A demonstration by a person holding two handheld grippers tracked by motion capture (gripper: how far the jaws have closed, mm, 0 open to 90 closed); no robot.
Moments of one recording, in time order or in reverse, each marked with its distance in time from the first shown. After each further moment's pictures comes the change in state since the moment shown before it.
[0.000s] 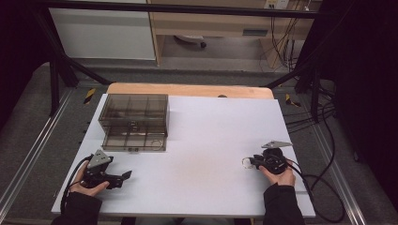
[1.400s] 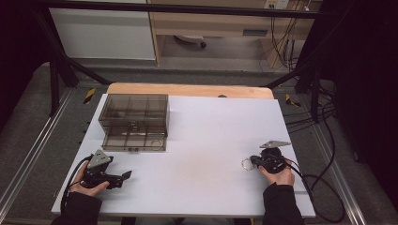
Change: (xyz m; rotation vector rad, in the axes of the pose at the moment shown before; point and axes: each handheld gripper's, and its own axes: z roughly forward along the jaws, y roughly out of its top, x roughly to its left) left arm 0.000 0.000 0.000 -0.001 0.001 0.001; right arm 0.005 0.004 -0.002 0.016 -0.006 -0.018
